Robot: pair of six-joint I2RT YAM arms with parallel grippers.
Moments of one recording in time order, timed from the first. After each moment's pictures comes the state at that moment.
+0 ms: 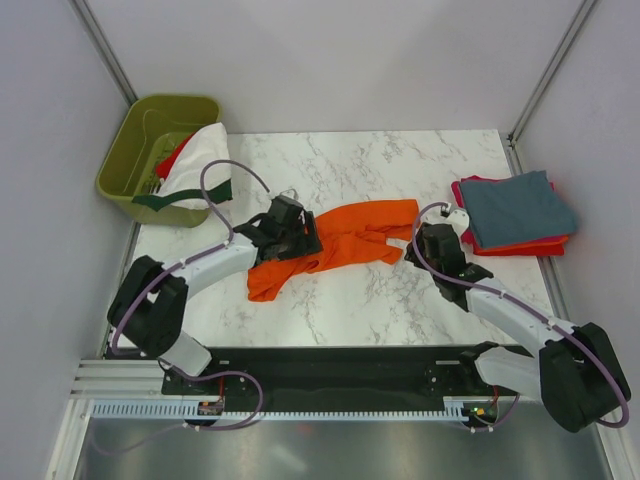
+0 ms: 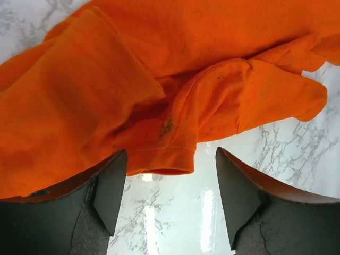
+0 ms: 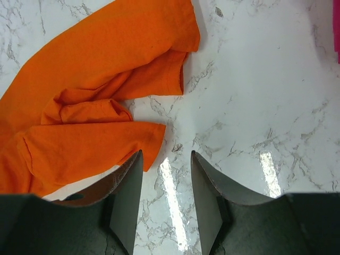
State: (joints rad) left arm -0.61 1.52 0.94 -0.27 -0.06 -0.71; right arm 0.43 1.13 0.52 -0.02 0.34 0.65
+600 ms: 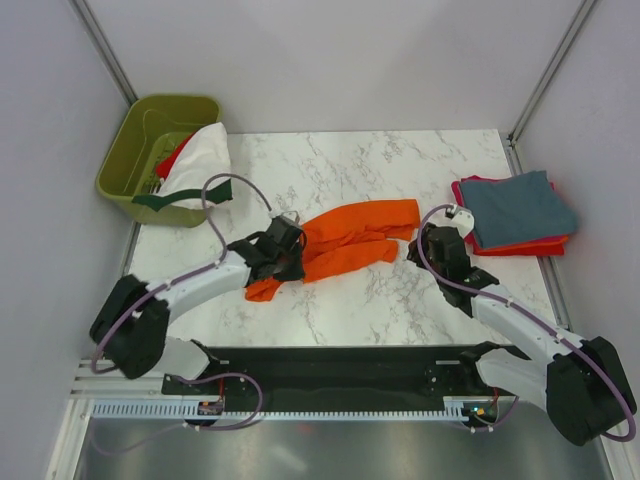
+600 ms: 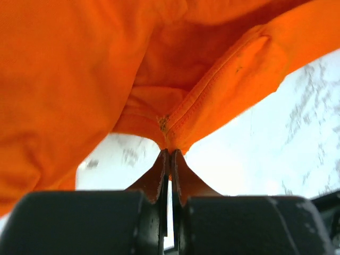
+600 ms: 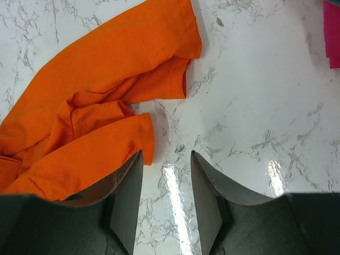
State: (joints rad) left arm -0.70 1.50 0.88 -0.36 -0.08 -0.67; right arm 0.43 1.06 0.50 -0.02 0.34 0.65
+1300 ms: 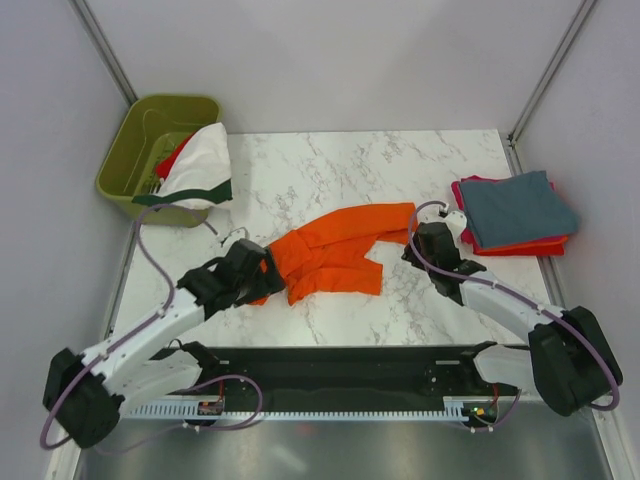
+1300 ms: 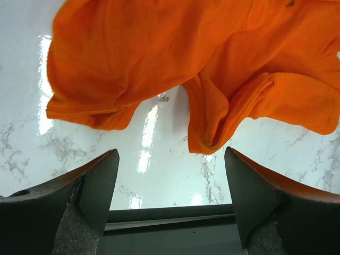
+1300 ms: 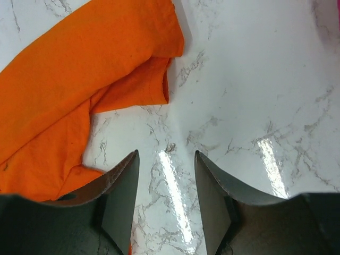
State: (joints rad) left arm -0.65 0.84 0.61 -0.66 -0.23 -0.91; right arm 0.43 1.18 0.51 -0.02 0.35 0.71
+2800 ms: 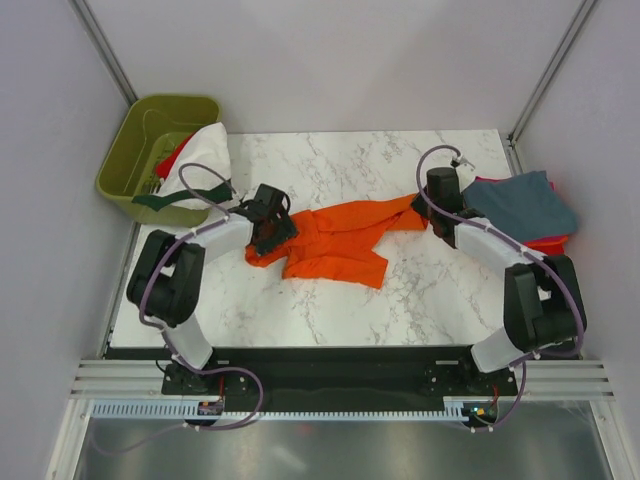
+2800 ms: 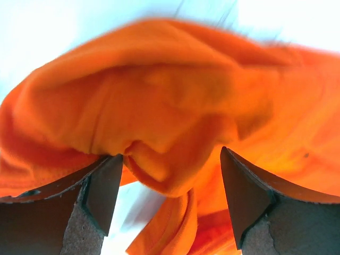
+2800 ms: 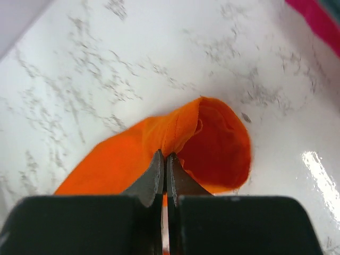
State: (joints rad) left arm -0.42 1.70 1.00 -0.34 -0.17 -0.89; right arm 0.24 1.58 0.94 0.02 0.27 0.77
